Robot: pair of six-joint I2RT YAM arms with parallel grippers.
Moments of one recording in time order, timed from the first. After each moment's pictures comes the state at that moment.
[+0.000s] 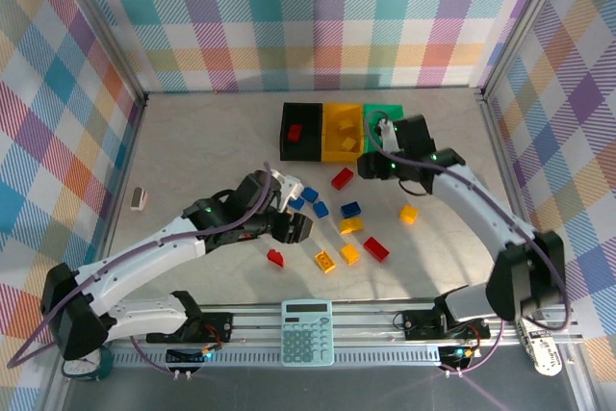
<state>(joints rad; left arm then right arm) -0.88 1.16 0.94 -0.61 0.08 -0.39 0.39 1.33 1.07 -0.58 -0.21 0.22</state>
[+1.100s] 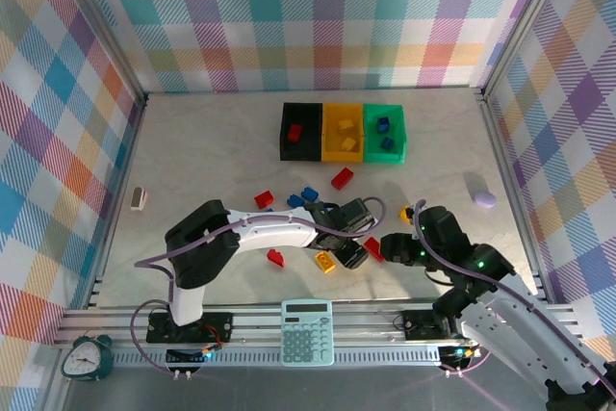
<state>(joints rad) -1.11 1.91 1.28 -0.53 -0.01 -0.20 0.62 0.58 0.57 -0.86 -0.11 0.62</state>
